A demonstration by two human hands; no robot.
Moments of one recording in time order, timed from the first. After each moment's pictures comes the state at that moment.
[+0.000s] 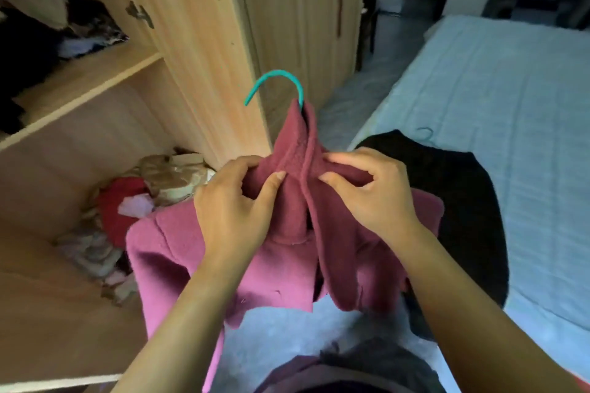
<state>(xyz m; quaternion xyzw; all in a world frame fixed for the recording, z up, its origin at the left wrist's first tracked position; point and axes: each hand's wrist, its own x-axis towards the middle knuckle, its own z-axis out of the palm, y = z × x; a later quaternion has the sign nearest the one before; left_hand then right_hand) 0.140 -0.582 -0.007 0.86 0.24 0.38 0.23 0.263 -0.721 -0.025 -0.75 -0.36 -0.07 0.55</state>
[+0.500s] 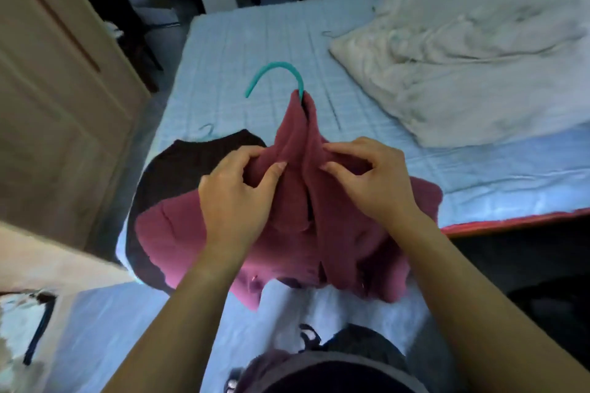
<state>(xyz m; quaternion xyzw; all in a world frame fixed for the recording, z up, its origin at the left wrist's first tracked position) 0.290 -0.960 -0.020 0.89 -0.04 0.22 0.39 0.296 -1.147 -0.038 -0.85 -0.08 -0.25 0.47</state>
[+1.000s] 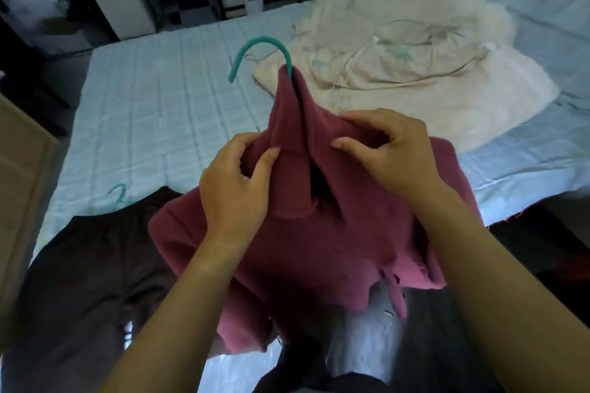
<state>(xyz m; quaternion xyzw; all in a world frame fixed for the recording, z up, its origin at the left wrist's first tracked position) 0.470 -1.118 -0.022 0.83 -0.12 0.17 0.51 0.443 -1.328 -0.014 -0.88 -0.03 -0.32 0.36</state>
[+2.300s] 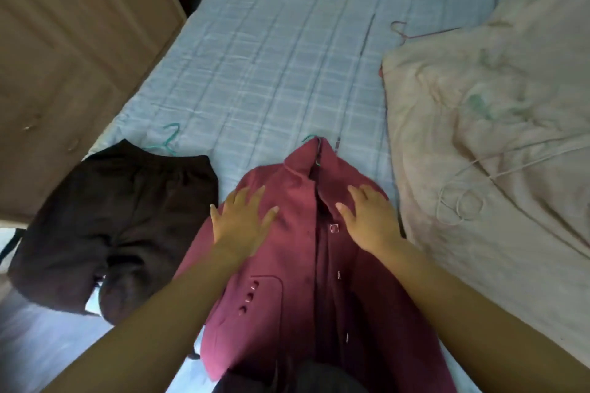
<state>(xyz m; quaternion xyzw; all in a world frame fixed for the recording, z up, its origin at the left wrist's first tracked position) 0.705 -1.142 -0.211 0.96 0.20 -0.15 0.09 0.792 -1.369 -0.244 -0.97 -0.16 0.15 0.14</state>
